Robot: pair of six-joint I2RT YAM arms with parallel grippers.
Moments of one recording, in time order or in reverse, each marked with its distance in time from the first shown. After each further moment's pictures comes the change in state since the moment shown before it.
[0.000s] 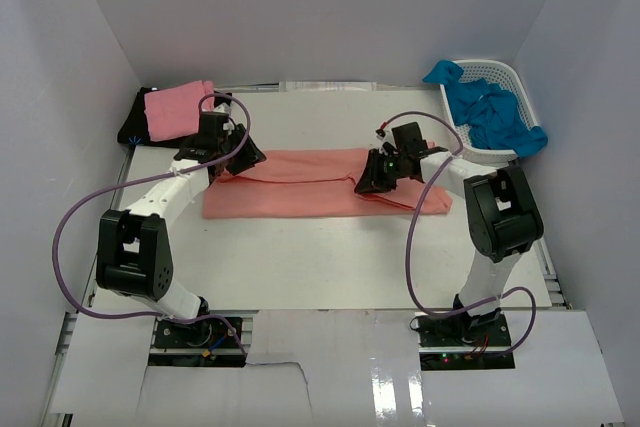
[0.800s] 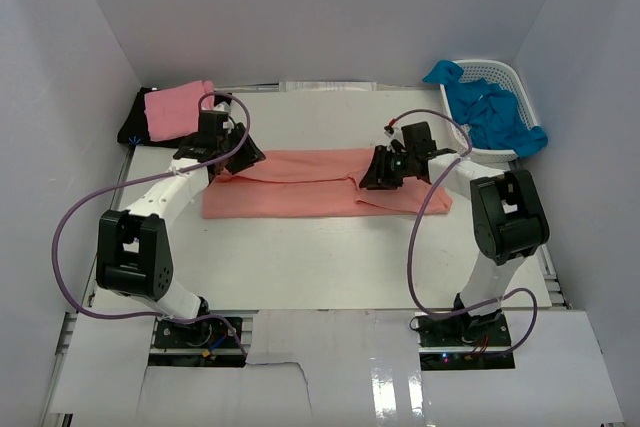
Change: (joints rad) left arm 0.005 0.000 0.011 -0.016 -0.005 0.010; right arm -0.039 -0.046 -0.032 0.039 -0.005 -0.021
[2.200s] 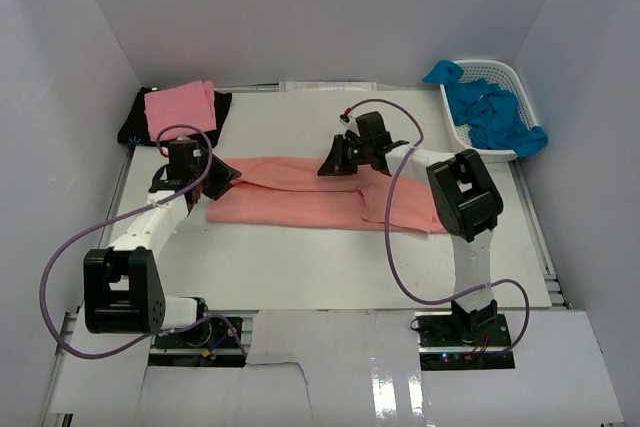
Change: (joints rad) left arm 0.171 -0.210 -0.264 0.037 0.027 -0.243; right arm 0.179 0.250 0.215 0.216 -0.043 0.157
